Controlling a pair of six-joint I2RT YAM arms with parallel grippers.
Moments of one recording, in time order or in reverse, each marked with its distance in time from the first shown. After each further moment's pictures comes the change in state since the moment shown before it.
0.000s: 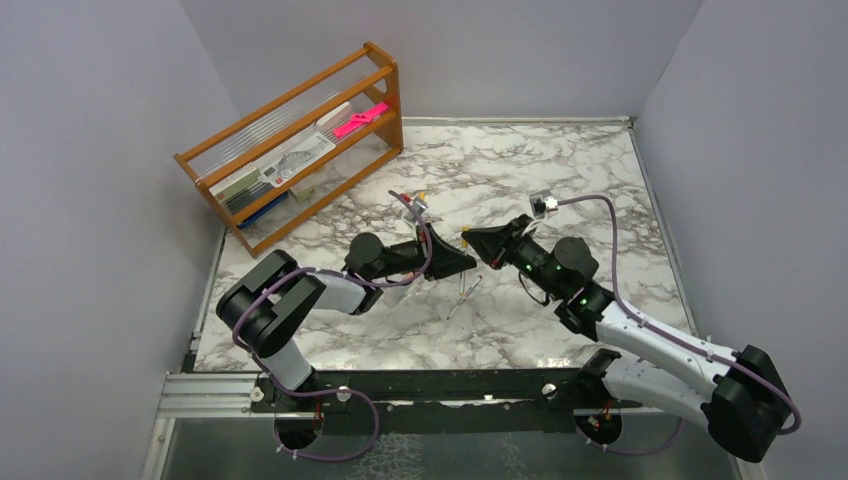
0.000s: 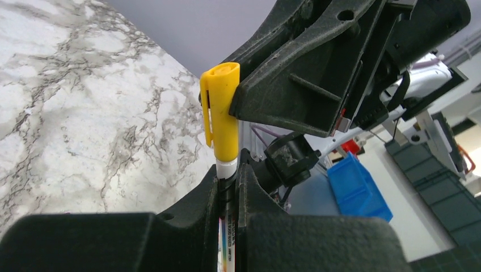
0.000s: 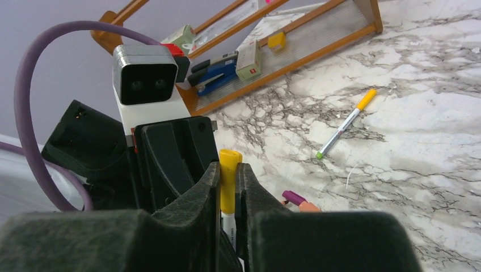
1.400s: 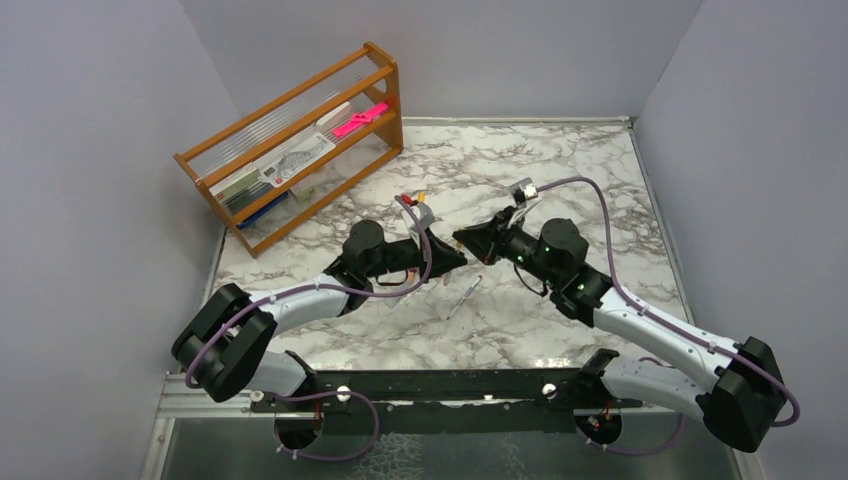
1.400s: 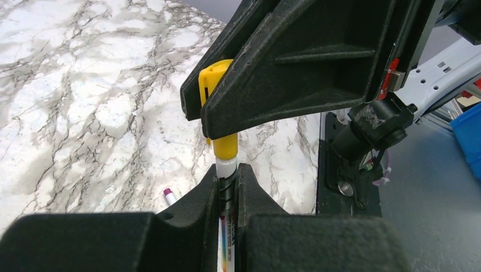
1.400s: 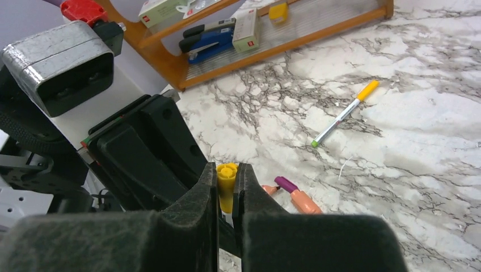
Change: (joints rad) left arm -0.014 -0.287 0.053 -0.595 -0.032 0.586; right arm 0.006 0.030 0.158 -0.229 -0.063 -0.116
